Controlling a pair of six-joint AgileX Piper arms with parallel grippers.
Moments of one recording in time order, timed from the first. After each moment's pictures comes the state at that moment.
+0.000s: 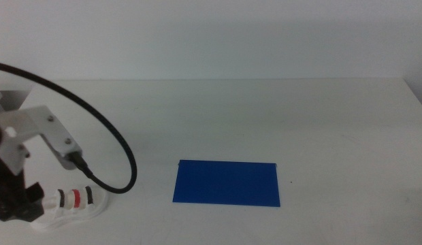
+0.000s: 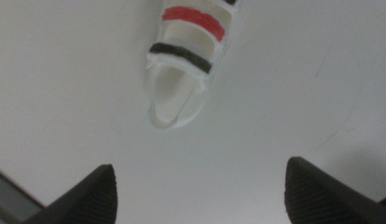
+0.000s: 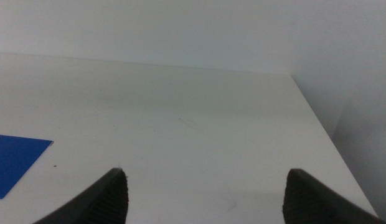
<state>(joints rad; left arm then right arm) -0.02 1.34 -0.95 0.04 1.08 0.81 -0.01 -0.01 0.03 0.04 0.21 -0.06</state>
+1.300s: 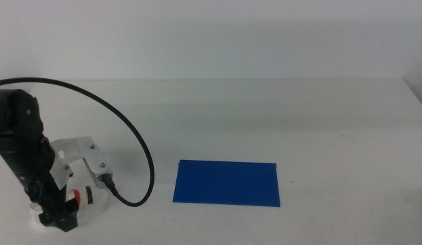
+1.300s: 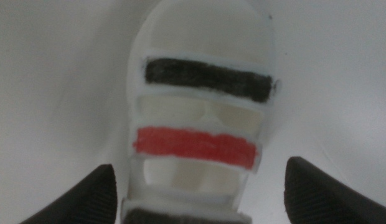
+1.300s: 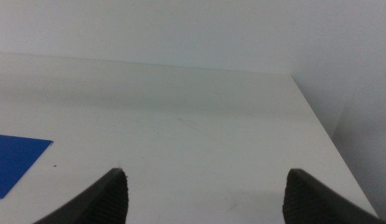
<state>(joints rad) -0.02 1.71 -0.95 -0.04 0.85 0.99 -0.01 -0.01 0.03 0.04 0.21 -0.06</state>
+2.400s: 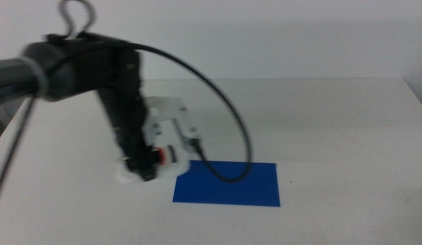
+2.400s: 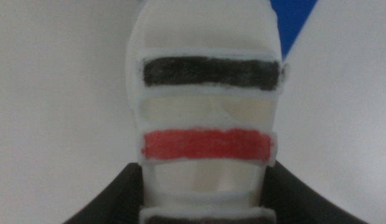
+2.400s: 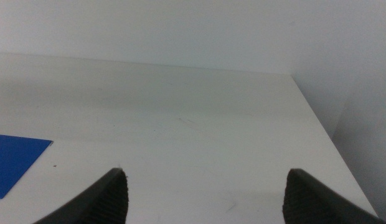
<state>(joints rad) -0.40 1.83 -1.36 -0.01 1.06 0.82 -0.01 -0.01 0.03 0.04 0.21 -0.06</state>
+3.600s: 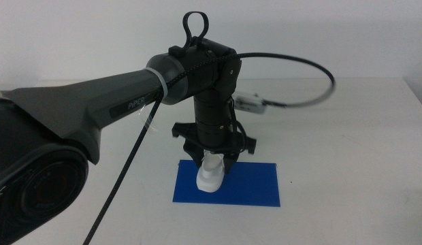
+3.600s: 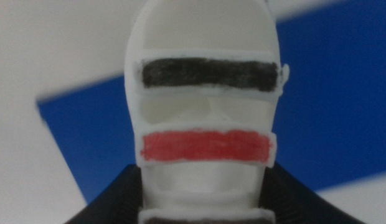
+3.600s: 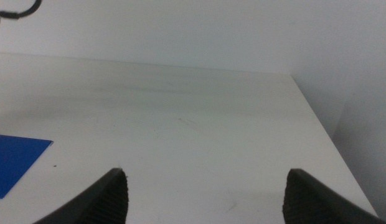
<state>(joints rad) -0.64 2.17 -1.83 -0.02 1.22 -0.28 -0.01 -0.01 0.03 0.04 0.21 -0.06</state>
